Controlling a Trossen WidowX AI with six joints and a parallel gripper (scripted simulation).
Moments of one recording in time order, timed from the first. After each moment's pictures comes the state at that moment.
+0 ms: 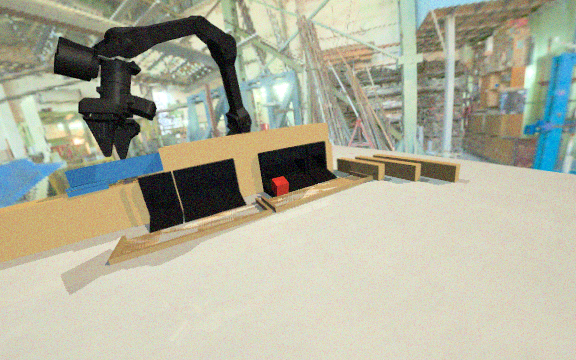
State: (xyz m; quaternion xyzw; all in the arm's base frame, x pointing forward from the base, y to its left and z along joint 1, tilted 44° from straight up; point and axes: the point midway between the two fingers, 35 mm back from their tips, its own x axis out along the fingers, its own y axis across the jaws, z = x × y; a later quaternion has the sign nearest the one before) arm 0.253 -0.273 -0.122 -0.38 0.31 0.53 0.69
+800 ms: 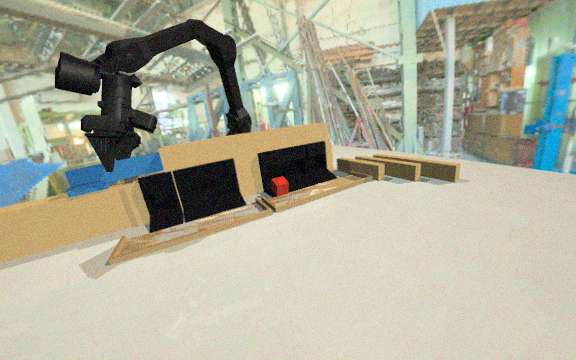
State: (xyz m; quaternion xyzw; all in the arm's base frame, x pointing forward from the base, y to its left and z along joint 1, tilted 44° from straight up) arm 0.257 -0.256 -0.148 -0.39 0.31 0.54 0.68
